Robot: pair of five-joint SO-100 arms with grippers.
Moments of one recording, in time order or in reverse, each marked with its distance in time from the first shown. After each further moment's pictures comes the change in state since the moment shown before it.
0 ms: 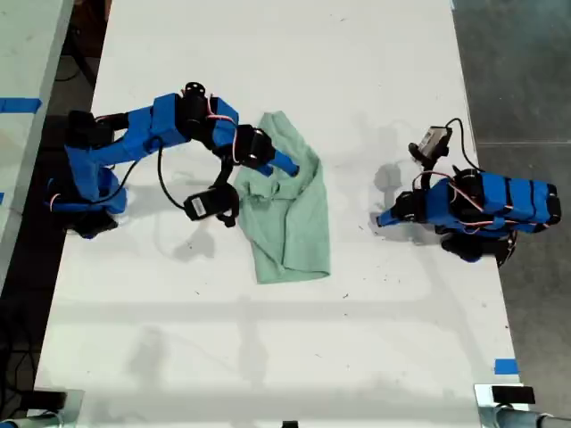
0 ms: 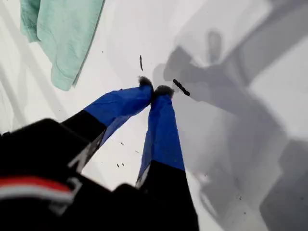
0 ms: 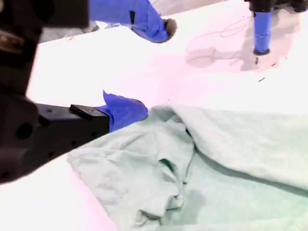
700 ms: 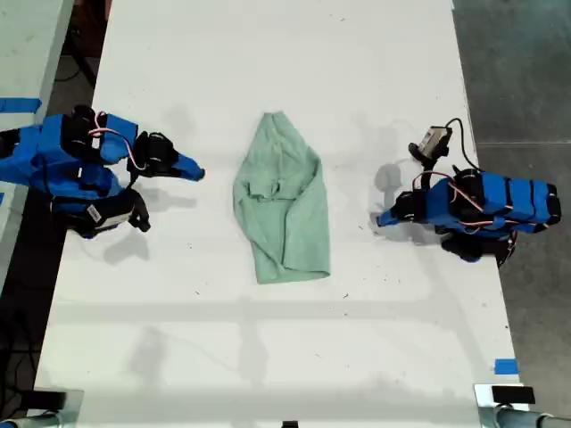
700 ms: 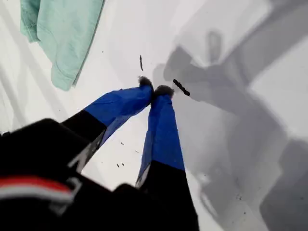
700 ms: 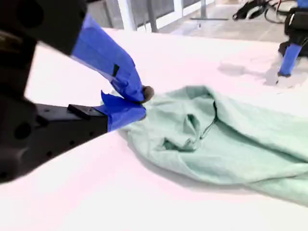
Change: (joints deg) arm 0 -0.1 85.0 93.8 -24.3 -14.4; arm 1 0.0 0.0 0.0 0.0 0.0
